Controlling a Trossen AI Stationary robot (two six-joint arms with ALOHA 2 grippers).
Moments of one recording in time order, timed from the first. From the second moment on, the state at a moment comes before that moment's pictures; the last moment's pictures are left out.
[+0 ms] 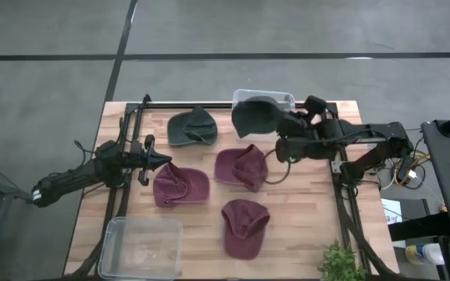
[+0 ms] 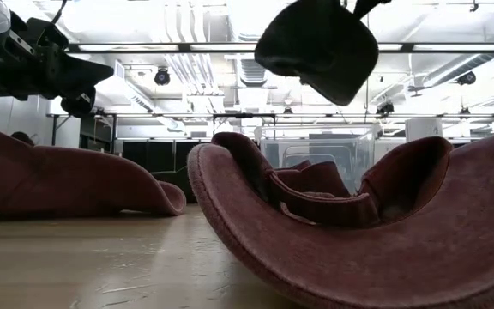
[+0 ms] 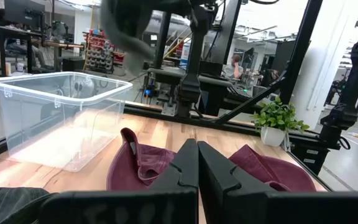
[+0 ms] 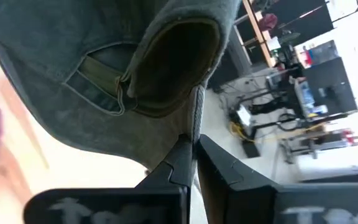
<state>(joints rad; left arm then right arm) 0.35 0.00 0.01 0.05 0.33 -0.19 0.11 1.48 1.68 -1.54 1.08 0.33</state>
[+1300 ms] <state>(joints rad) 0.35 0.00 0.01 0.05 0.33 -0.19 -0.50 1.63 1.67 -1.10 0.54 -0.57</state>
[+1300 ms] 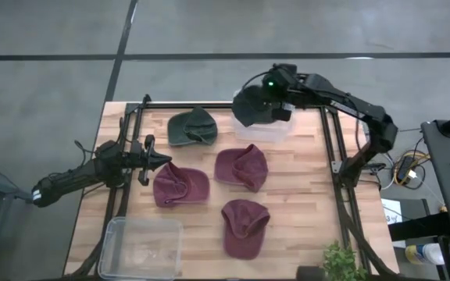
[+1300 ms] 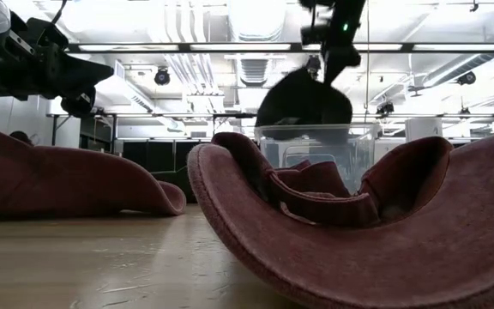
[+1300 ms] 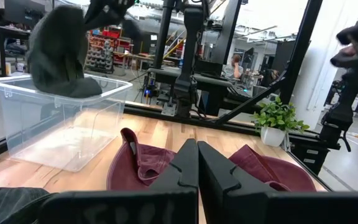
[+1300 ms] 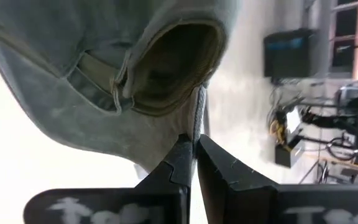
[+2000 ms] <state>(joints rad) 0.35 0.00 0.01 0.05 0.33 -0.19 -0.56 1.88 1.70 -1.17 0.31 -0.69</state>
